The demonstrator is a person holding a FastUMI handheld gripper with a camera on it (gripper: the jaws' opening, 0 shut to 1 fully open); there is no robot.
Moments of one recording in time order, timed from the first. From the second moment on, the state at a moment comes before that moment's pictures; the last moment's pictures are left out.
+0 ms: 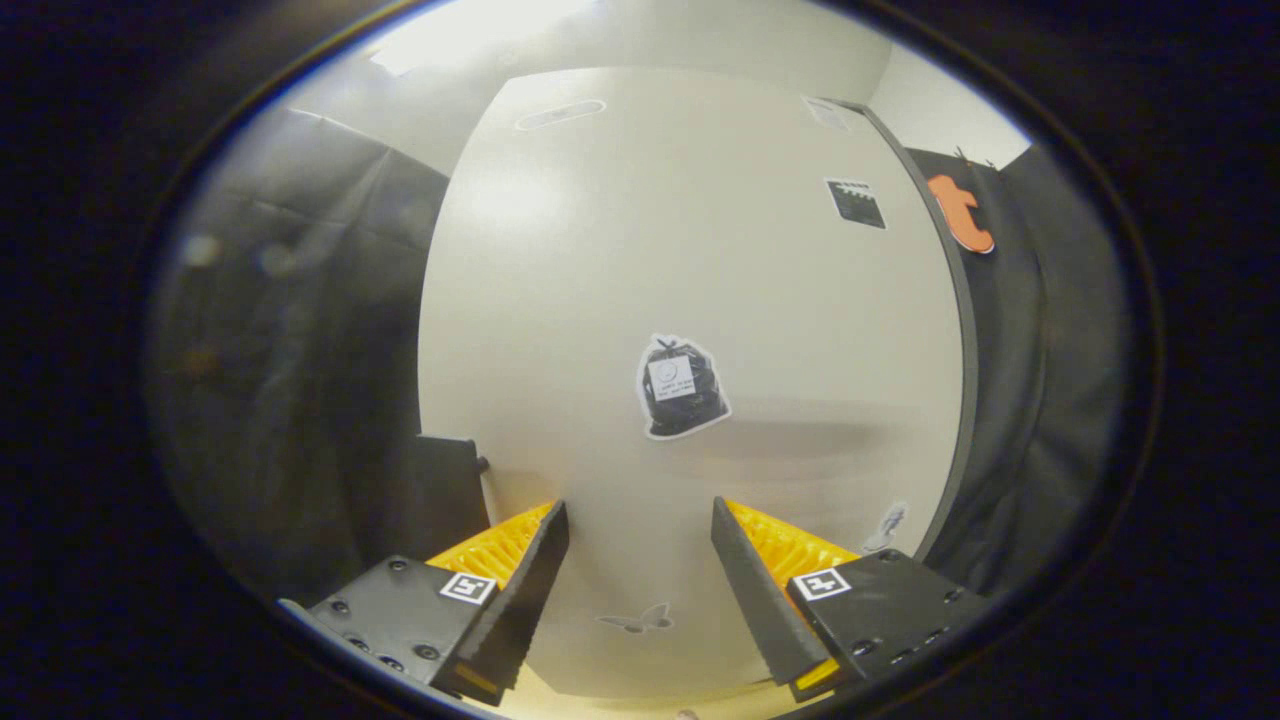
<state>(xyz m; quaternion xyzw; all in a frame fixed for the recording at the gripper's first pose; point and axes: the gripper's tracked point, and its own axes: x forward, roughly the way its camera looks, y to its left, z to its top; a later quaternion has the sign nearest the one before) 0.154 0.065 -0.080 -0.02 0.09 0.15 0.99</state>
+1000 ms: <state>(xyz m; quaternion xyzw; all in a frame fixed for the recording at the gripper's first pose) 0.188 0.067 -0.090 -0.01 0.07 0.03 1.00</state>
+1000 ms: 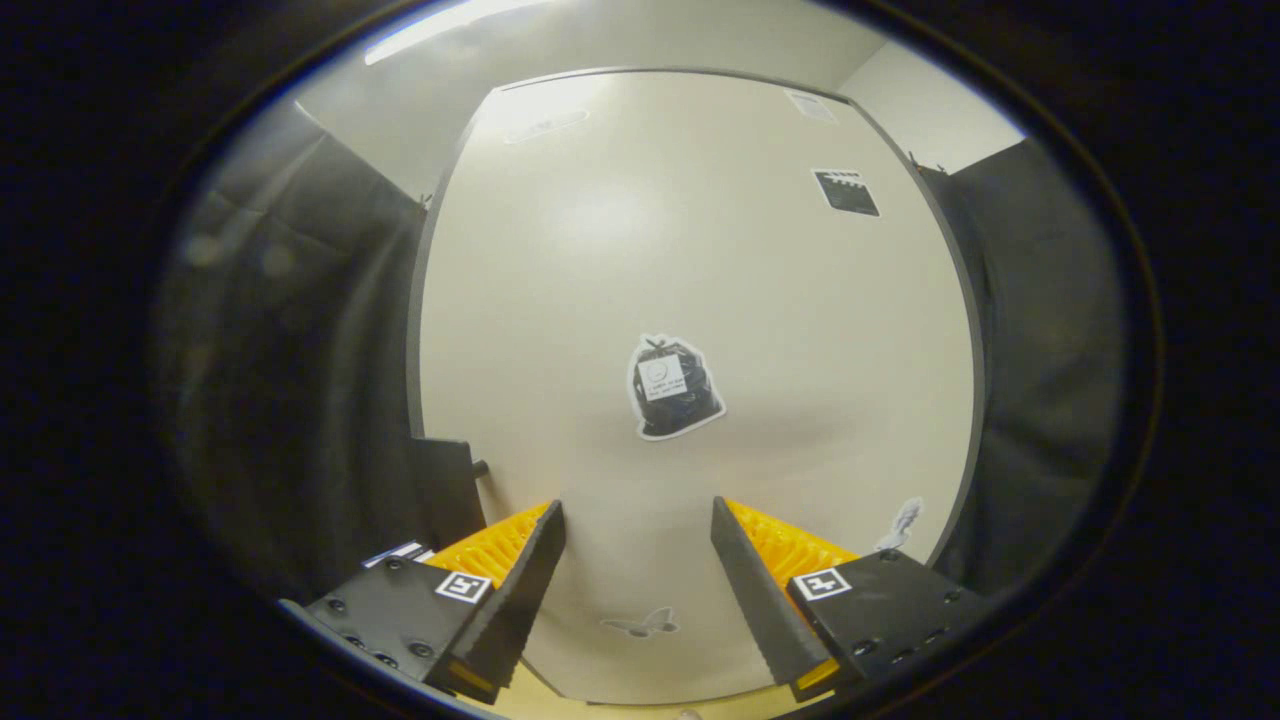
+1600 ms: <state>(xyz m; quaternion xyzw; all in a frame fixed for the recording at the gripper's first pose) 0.180 0.060 -0.084 -0.02 0.06 0.02 1.00</state>
